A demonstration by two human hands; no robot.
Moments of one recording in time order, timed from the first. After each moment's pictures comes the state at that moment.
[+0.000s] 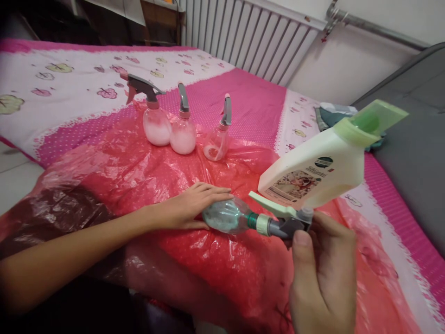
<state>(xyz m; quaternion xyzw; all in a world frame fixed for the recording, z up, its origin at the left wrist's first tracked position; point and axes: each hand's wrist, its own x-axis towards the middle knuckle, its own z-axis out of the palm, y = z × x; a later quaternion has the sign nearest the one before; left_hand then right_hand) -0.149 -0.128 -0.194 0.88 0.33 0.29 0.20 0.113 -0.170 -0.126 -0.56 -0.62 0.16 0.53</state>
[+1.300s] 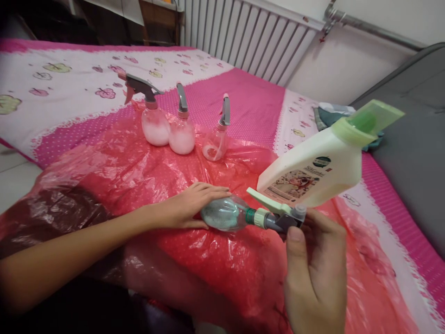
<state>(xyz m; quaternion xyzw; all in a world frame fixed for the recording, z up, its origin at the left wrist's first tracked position) -0.150 -0.127 -0.195 0.88 0.33 0.29 0.20 0.113 -0.164 -0.130 -0.53 -0.62 0.20 0.54</state>
